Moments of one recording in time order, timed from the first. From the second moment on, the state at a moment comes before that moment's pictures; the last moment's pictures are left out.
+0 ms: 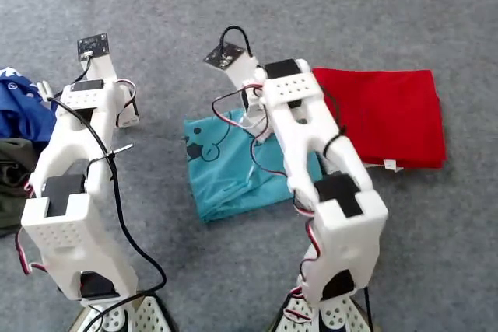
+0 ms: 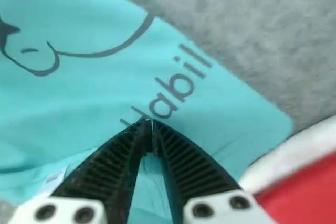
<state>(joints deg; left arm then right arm) -12.0 18.1 11.0 48.8 8.2 -16.2 22.7 -3.5 74.4 32.7</state>
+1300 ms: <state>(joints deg) -3.6 13.6 -4.1 69.6 8.0 -8.5 -12.0 21.8 86.1 26.5</state>
